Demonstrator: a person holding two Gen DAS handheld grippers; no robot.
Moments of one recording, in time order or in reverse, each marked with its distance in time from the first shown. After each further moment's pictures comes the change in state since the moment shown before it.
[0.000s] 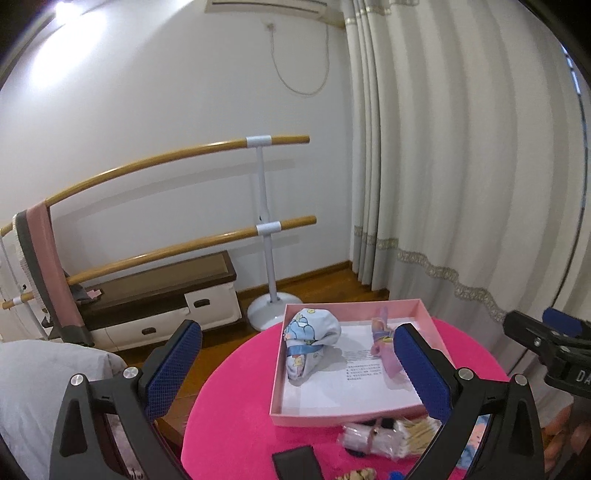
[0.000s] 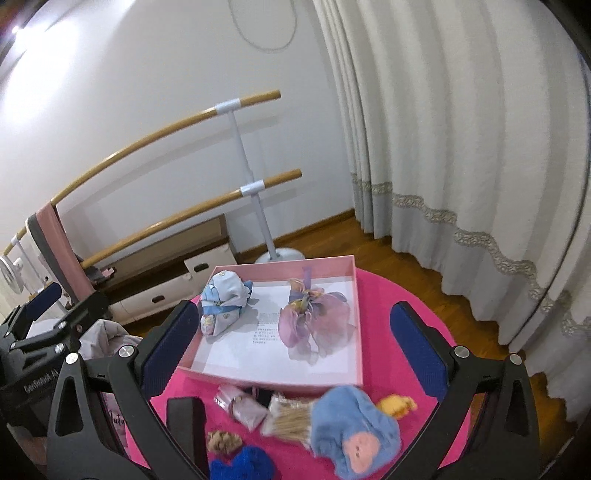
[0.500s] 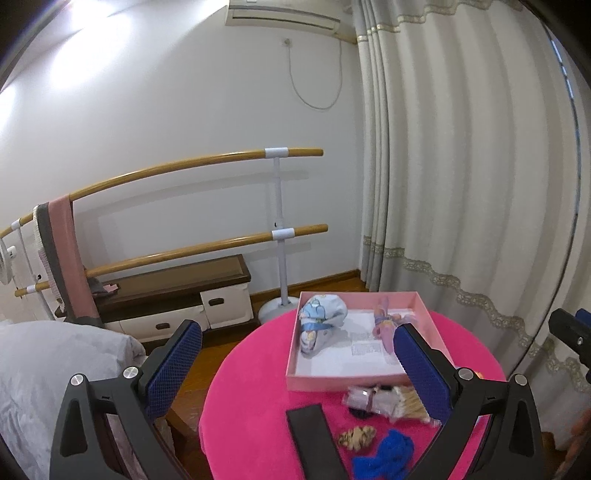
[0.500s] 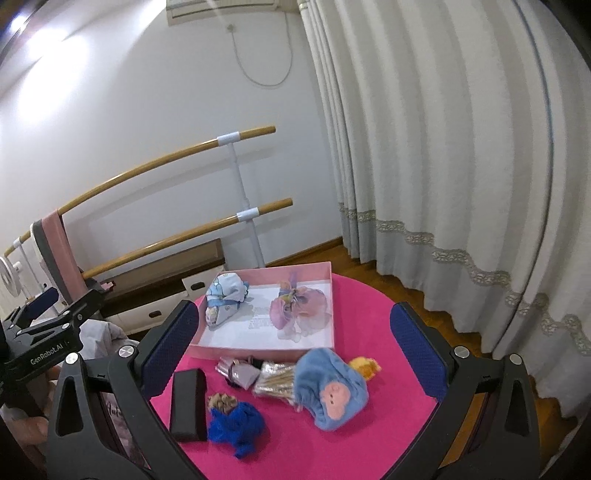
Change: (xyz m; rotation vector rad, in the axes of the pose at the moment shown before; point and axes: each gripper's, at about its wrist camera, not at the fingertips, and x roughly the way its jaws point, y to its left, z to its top) left arm -0.089 0.005 -0.066 -0.024 -0.042 0.042; right arm -0.098 -0.003 -0.052 -0.014 -0.124 -0.049
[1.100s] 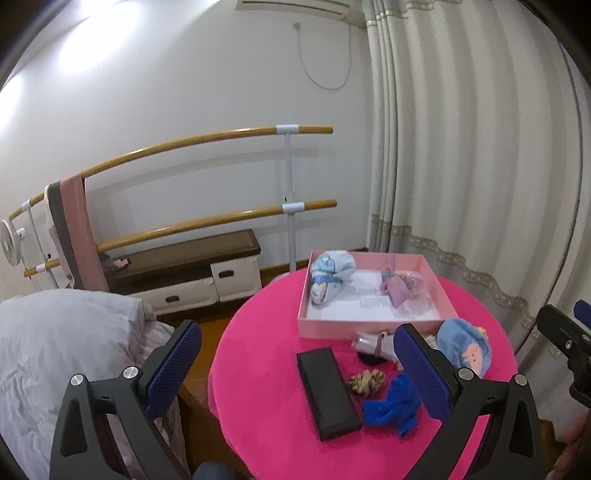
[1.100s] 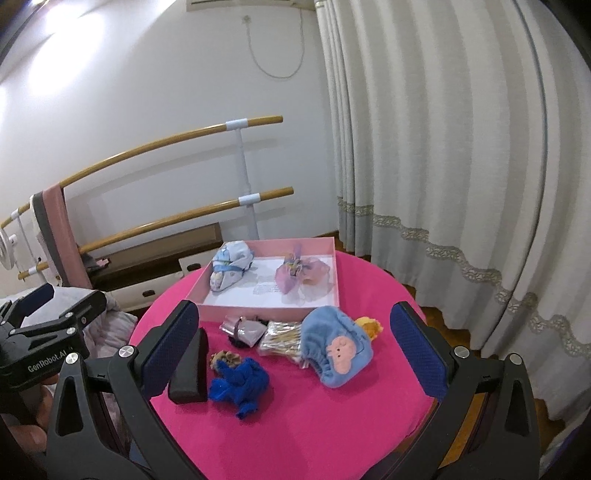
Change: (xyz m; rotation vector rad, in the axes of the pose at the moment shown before) left arm -0.049 0.003 -0.045 -0.019 0.075 0.031; right arm -0.022 0.028 -0.050 -0.079 0.029 -0.008
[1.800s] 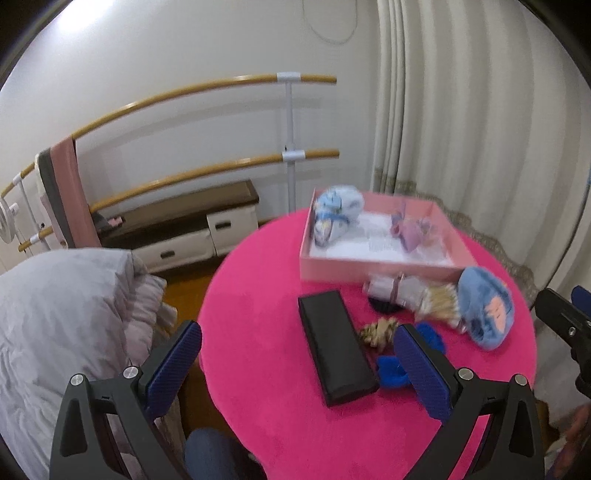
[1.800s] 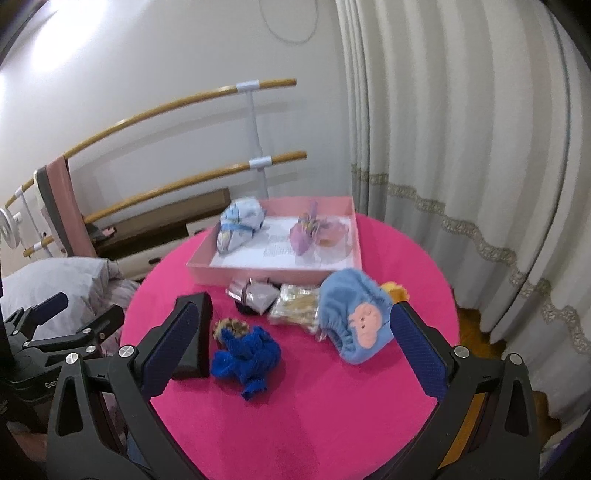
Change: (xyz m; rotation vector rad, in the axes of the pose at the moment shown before) left arm 0.058 0.009 -0.016 -0.003 0.194 -0.005; right arm 0.049 0.008 -0.028 -0.031 0.155 0.036
